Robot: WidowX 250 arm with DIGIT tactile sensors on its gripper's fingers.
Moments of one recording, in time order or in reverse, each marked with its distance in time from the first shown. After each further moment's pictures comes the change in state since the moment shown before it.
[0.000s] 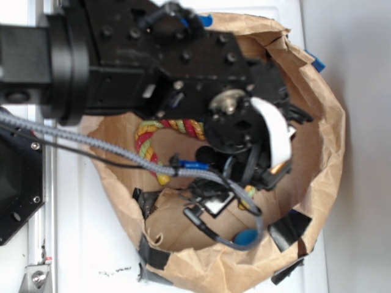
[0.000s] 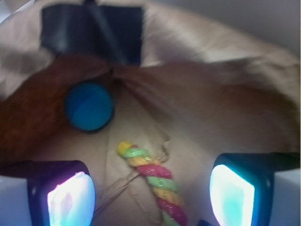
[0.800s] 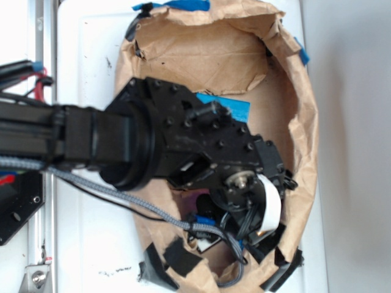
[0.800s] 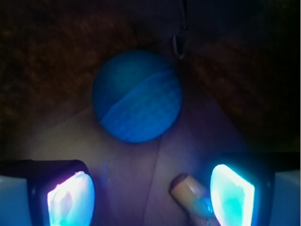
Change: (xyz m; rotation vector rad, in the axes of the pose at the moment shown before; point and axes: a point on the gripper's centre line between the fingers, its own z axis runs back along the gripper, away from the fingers) arm 0.017 -0.040 -0.062 -0.138 -0.005 -0.210
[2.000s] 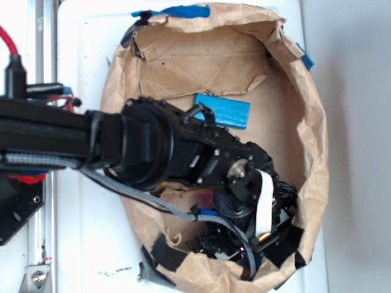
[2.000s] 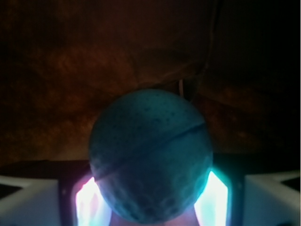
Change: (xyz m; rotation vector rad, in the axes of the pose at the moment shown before) arm 0.016 0.004 -0.025 0.022 -0.191 -0.001
